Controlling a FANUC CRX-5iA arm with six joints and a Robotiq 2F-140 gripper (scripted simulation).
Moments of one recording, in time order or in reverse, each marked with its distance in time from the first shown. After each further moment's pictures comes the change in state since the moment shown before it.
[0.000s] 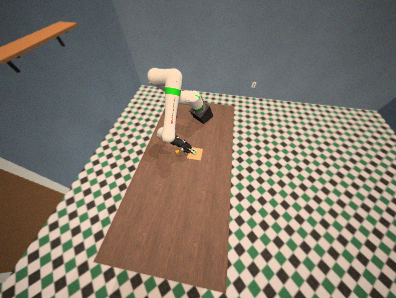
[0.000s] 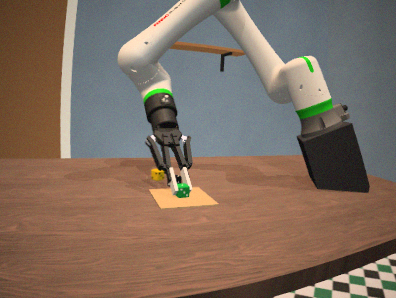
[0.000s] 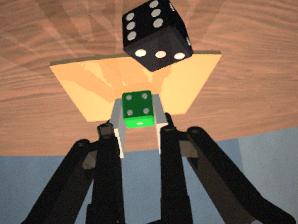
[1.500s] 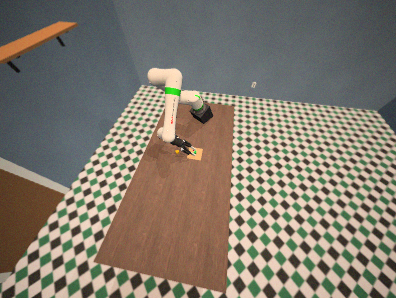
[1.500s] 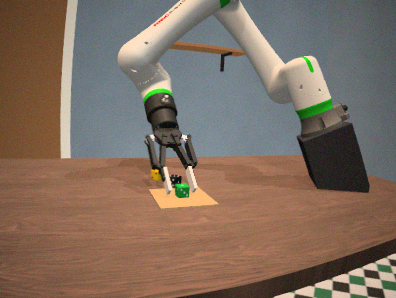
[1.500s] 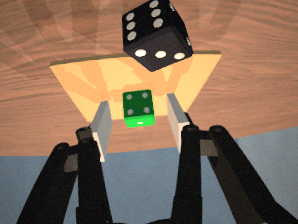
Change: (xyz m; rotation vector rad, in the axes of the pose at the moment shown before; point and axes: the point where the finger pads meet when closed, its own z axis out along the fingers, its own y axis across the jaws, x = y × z) arm 0.000 0.000 0.000 0.000 0.000 0.000
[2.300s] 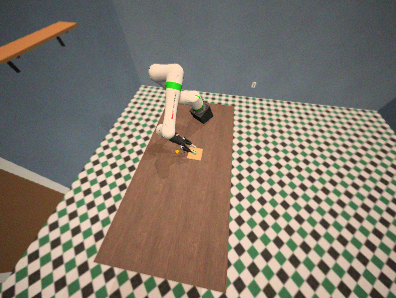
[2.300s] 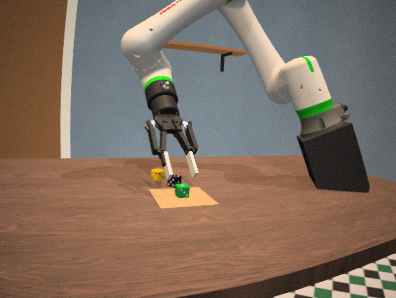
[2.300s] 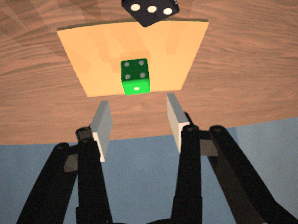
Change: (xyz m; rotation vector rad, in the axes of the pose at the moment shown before) arm -0.027 0.000 -0.027 0.000 0.000 0.000
